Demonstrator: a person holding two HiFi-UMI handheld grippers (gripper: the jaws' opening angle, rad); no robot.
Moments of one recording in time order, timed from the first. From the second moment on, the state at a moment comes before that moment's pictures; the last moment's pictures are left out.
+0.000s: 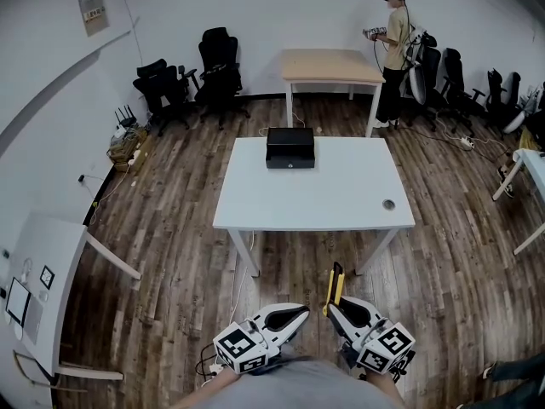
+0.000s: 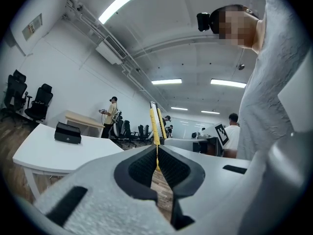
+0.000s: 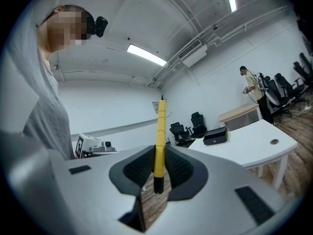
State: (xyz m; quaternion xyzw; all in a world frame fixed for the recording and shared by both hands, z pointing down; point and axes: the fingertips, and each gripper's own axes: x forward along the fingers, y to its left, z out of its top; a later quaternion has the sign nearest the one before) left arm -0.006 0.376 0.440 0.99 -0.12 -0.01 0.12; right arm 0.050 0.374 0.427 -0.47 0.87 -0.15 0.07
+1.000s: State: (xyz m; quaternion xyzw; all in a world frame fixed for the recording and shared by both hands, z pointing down) left arm -0.048 0.142 0.435 0.98 -0.13 -0.04 0.15; right arm 0.012 0.164 0.422 -0.48 0.86 -0.15 0.04
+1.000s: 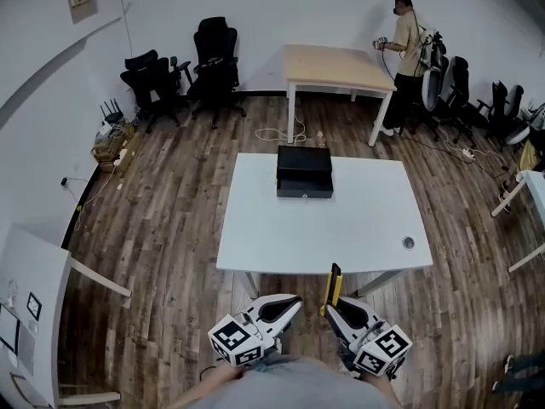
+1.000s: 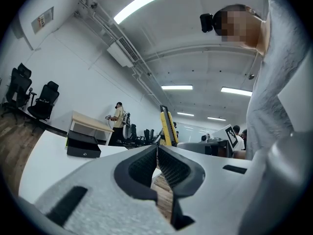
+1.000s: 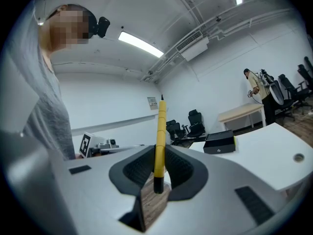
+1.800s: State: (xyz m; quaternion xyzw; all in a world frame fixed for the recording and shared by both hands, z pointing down) left arm -0.065 0.074 0.445 0.98 -0.11 -0.04 0.15; right arm -0.006 0.091 0.421 -0.49 0.86 -0.14 0.03
